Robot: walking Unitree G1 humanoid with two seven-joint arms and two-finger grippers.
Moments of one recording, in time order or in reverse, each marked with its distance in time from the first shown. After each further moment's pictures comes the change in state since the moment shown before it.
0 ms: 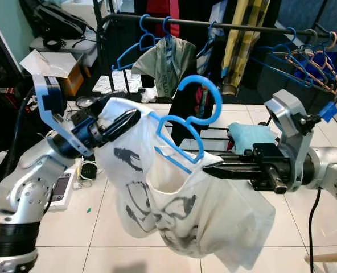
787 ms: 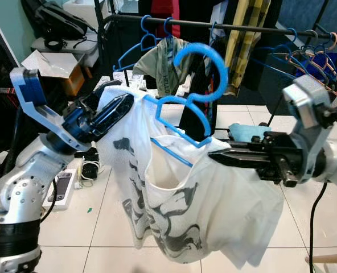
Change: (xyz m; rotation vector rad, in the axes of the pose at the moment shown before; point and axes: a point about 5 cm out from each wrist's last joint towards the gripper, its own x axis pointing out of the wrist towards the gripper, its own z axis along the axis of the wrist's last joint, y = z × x) left arm -0.007 0.005 0.016 -0.161 -0.072 -0.020; right arm -0.011 0.004 0.018 -0.114 -0.034 -0.059
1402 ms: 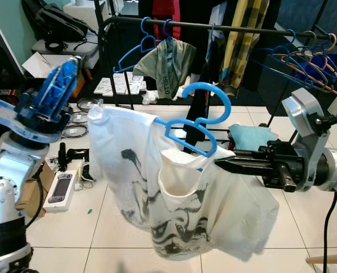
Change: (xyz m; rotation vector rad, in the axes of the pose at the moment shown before) left arm -0.012 0.002 0.031 -0.176 -0.258 -0.005; right arm -0.007 -0.001 -0.018 0.077 0.040 -0.060
